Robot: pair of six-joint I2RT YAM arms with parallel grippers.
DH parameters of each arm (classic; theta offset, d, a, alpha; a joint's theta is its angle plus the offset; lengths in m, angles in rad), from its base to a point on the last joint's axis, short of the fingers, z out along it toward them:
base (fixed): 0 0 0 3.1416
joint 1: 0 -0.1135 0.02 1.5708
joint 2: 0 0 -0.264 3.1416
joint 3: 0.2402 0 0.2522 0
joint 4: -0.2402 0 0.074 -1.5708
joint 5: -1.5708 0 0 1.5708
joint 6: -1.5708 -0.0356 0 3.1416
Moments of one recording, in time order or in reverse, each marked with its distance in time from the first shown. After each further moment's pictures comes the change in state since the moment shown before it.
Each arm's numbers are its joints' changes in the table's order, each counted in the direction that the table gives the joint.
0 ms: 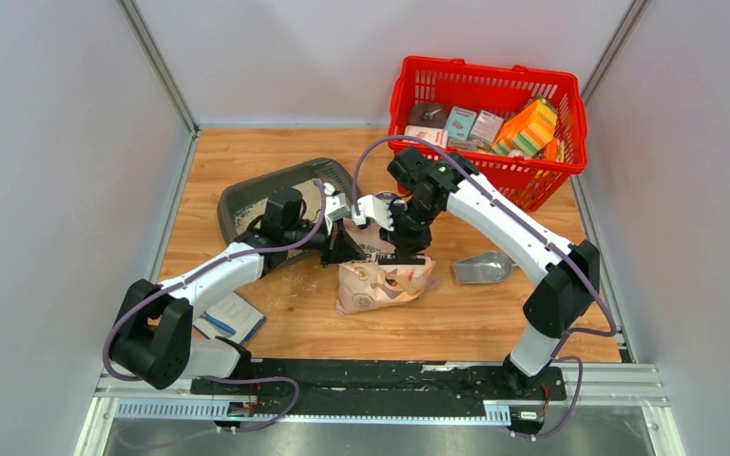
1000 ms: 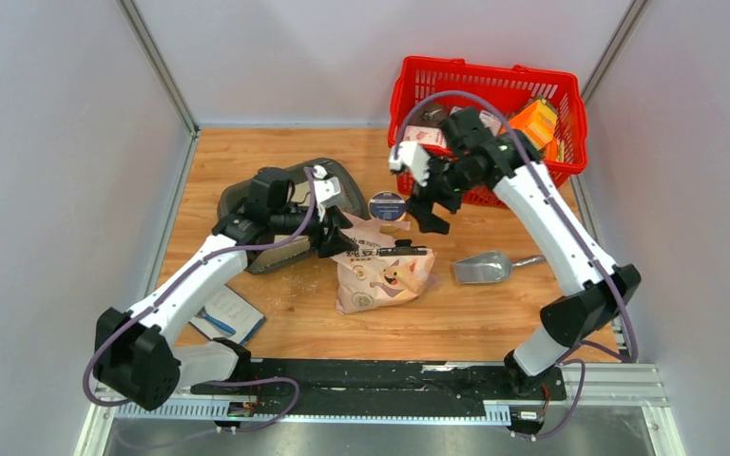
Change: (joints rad) left arm -0.021 -0.085 0.179 -0.312 0.080 -0.186; right arm 0.143 -0.072 0.165 0.002 -0.068 -0.113
